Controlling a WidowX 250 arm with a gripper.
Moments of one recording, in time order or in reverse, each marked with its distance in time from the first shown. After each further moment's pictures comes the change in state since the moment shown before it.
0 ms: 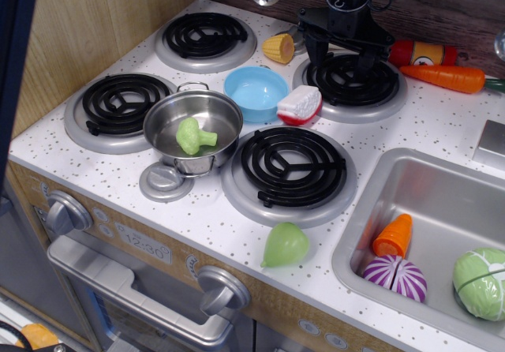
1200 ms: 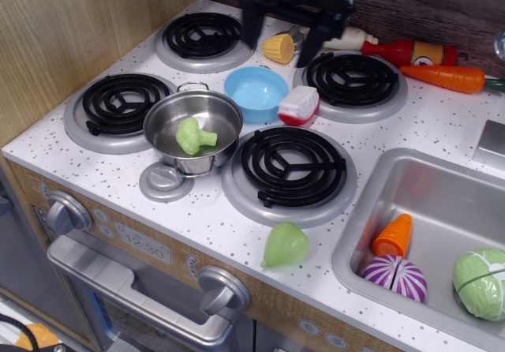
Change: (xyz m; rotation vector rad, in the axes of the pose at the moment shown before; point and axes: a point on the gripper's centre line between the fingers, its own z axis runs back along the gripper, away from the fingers) arm -0.083 0.047 0.101 0.185 0.282 0.130
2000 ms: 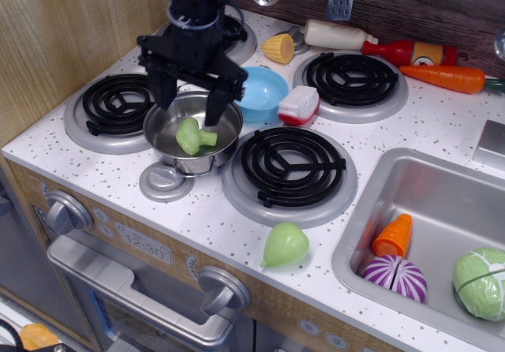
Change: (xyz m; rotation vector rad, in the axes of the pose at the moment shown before) arm -0.043 0.052 -0.064 -0.056 0.019 -0.036
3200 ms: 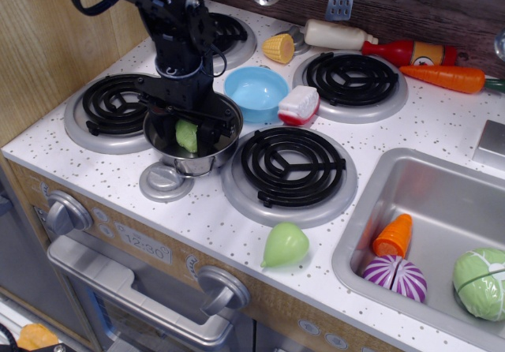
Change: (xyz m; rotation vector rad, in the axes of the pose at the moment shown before) arm -0.001 -0.001 -0.030 -0.049 -0.019 -0.082
